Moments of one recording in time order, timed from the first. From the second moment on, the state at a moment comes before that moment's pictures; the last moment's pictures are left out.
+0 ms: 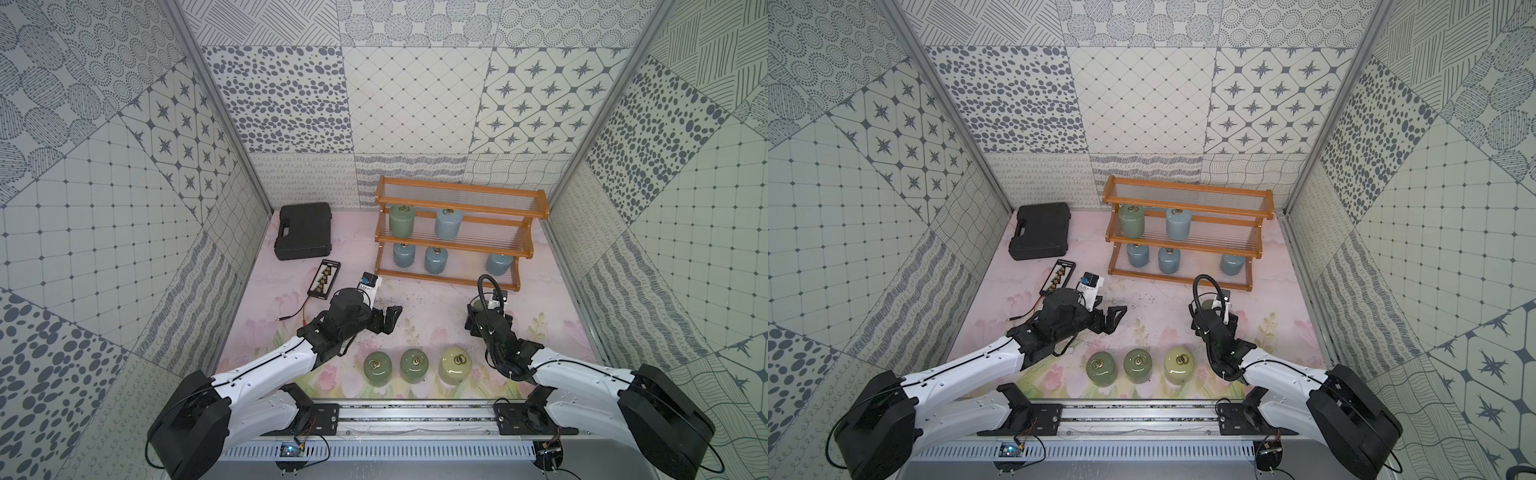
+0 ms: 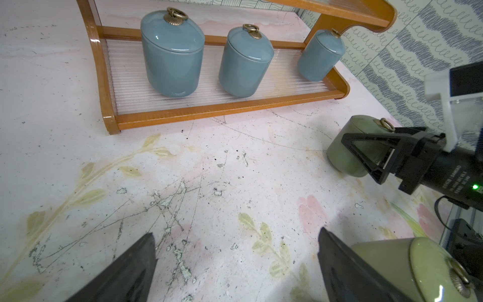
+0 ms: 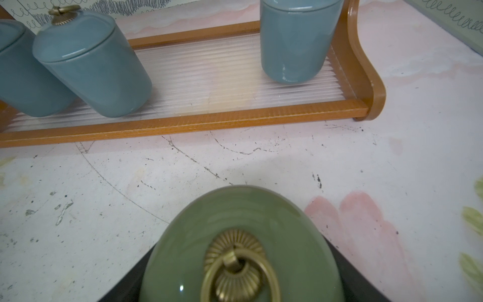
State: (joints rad) left arm -0.69 1.07 0.47 0.10 0.08 -0.31; right arm 0.70 1.10 0.26 0.16 0.64 0.60
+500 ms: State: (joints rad) left arm -0.69 1.08 0.46 0.10 0.07 -0.31; right arm 0.72 1.02 0.26 0.11 0.63 0.62
